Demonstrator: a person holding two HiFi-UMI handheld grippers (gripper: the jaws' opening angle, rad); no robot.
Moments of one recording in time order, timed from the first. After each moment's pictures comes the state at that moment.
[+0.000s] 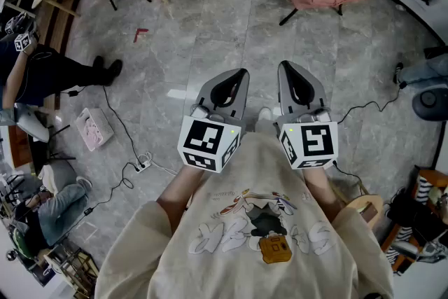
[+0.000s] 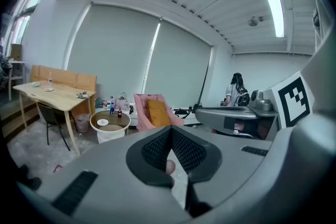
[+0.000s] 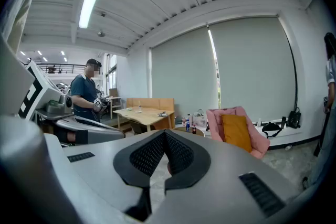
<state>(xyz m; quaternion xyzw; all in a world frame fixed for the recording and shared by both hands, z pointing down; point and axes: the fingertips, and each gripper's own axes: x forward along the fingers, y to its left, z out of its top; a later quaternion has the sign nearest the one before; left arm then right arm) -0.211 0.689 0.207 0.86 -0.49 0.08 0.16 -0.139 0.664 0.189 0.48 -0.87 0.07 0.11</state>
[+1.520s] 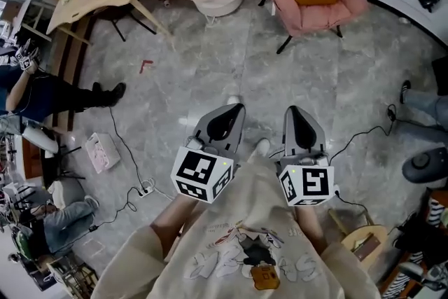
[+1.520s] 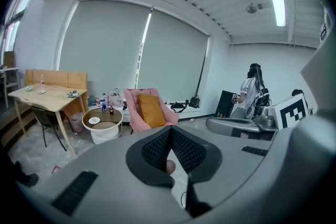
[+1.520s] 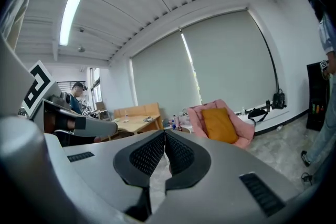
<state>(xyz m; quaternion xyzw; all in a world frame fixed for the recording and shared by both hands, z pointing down) -0.090 0.660 0.214 0.86 -0.48 0.12 0.16 0.019 0.653 0.221 0.54 -0.83 0.13 0.04</state>
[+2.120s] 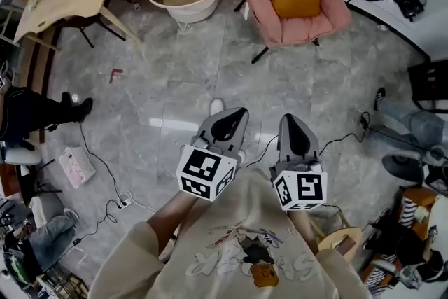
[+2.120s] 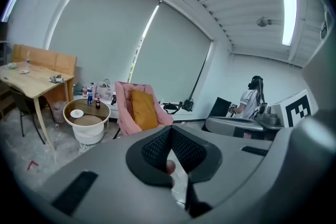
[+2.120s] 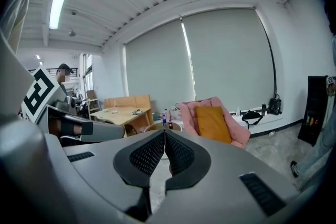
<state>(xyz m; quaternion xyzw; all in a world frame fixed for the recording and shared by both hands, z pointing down) -0.058 0.526 0.243 0.88 -0.42 0.09 0.22 0.037 0.530 0.229 0.57 -0.81 0.13 0.10</state>
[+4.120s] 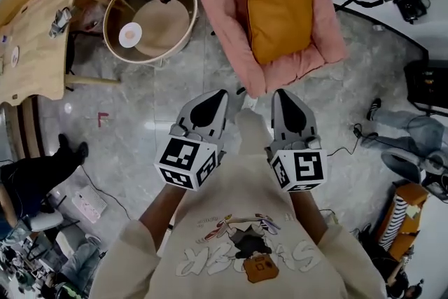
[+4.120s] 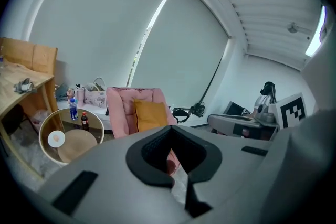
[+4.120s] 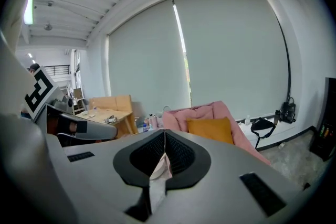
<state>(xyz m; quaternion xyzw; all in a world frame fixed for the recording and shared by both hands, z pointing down) -0.022 0.049 0.255 0.87 -0.41 0.10 0.25 0.091 0.052 0.240 0.58 -0.79 0.15 0.12</state>
